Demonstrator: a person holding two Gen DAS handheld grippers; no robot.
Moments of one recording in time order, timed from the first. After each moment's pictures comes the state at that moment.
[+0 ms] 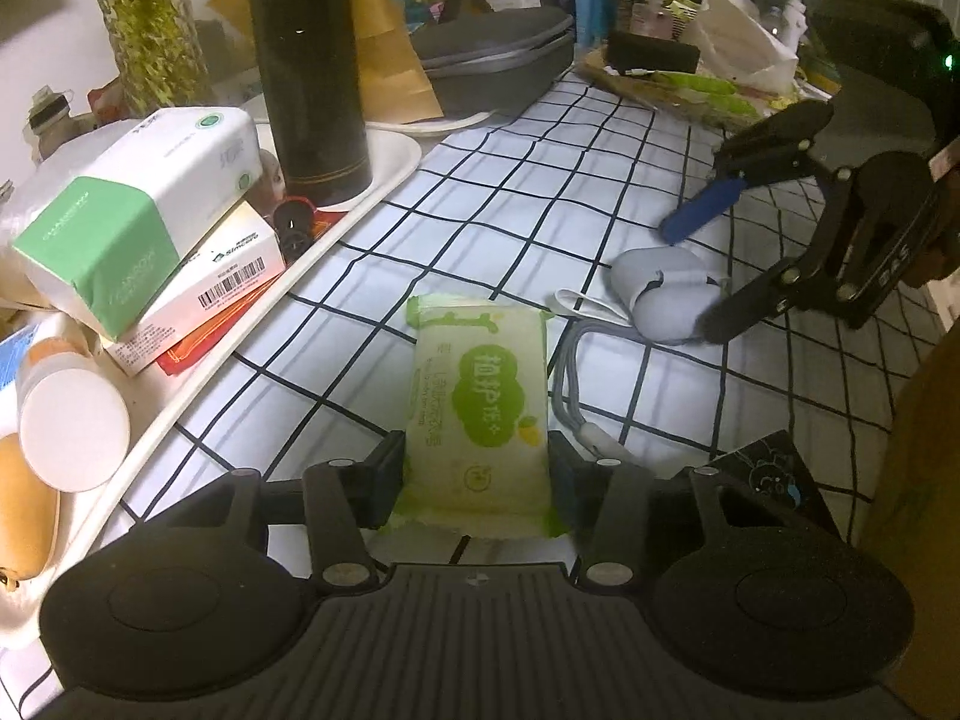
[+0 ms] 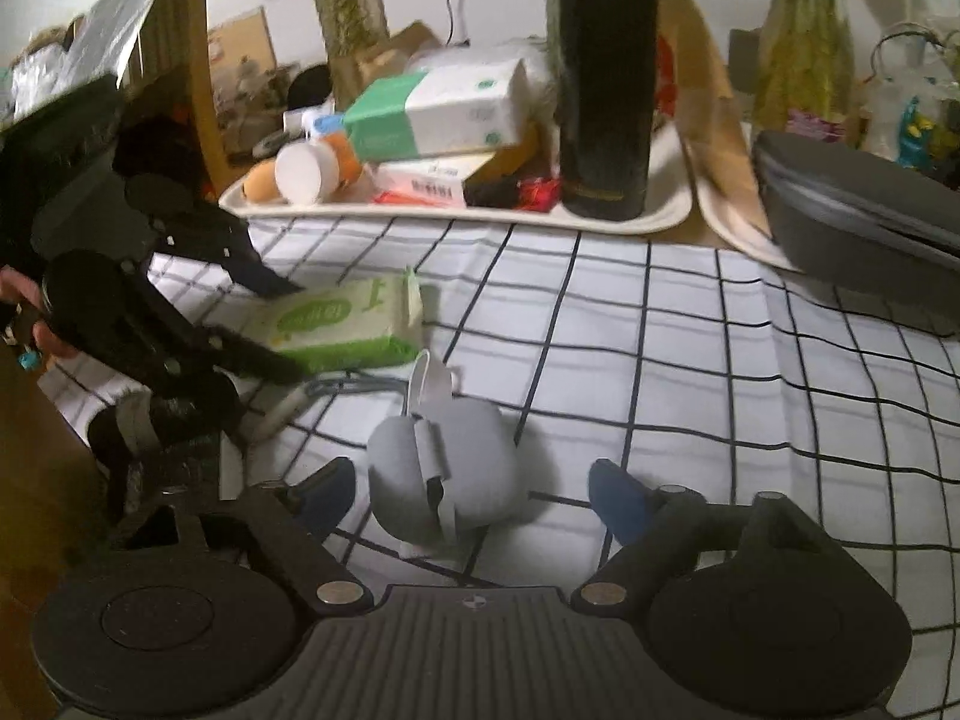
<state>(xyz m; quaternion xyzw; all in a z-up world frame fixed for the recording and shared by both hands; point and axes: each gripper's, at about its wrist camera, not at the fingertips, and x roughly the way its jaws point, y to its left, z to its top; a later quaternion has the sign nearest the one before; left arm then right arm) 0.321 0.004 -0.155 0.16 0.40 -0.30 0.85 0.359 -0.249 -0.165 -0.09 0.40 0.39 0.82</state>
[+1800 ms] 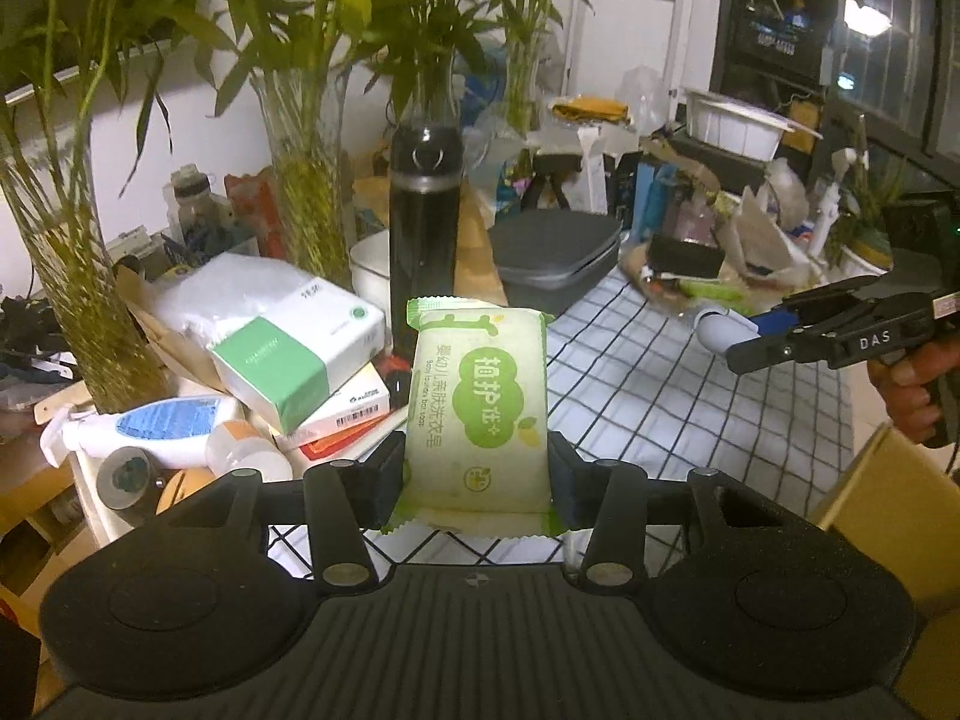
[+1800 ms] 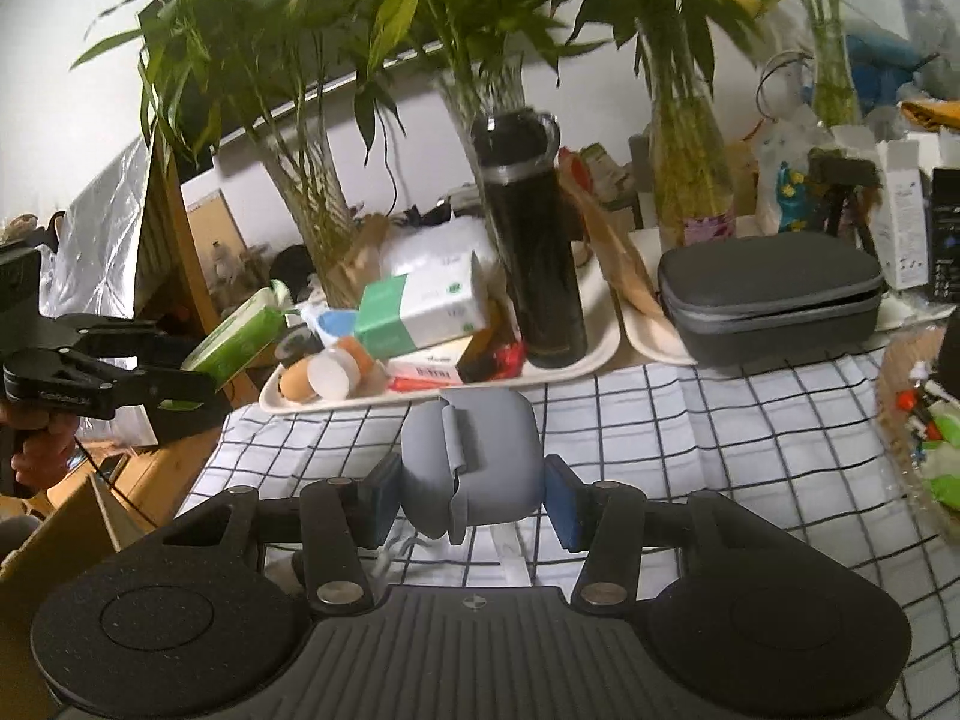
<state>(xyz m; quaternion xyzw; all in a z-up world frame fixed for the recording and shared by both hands) 0.252 0.038 -0.009 0.06 0.32 -0.23 0.92 0.313 -0.308 -0.052 0.06 0.33 0.34 0.88</state>
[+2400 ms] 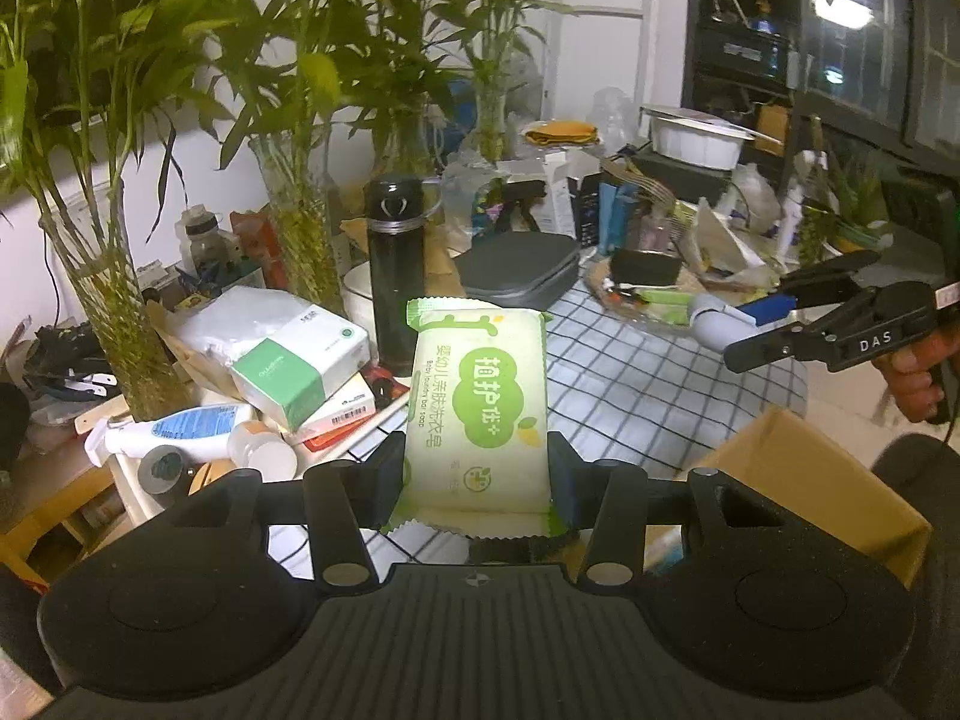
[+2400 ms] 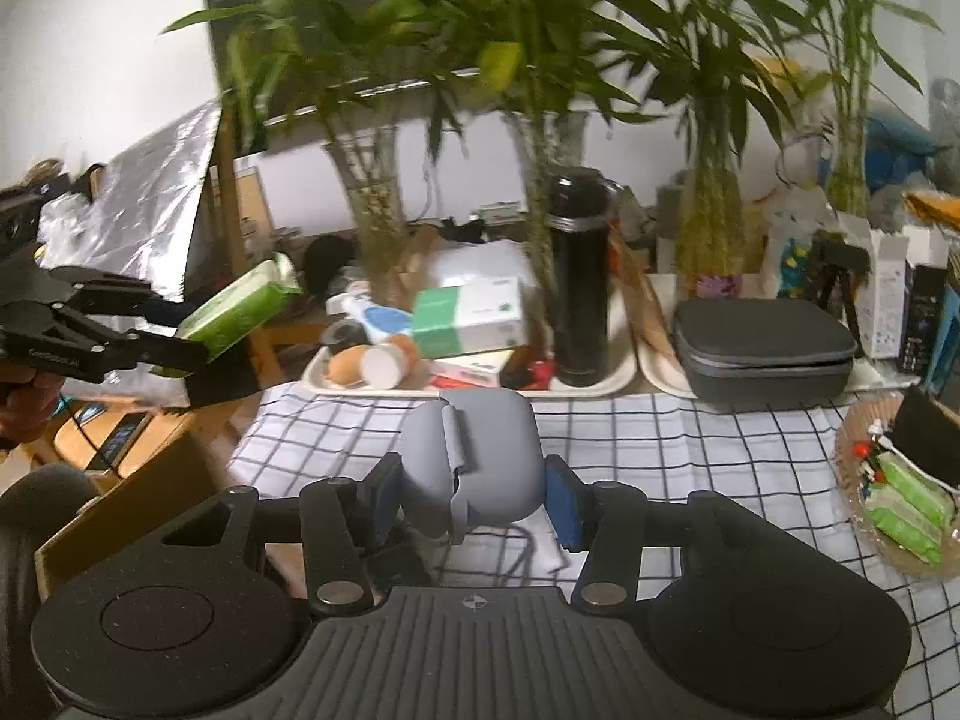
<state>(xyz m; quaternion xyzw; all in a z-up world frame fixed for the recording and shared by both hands) 0.174 0.028 0.037 0.08 0.31 -0.23 0.92 0.232 -0.301 0.009 -0.01 0.31 0.35 0.89</state>
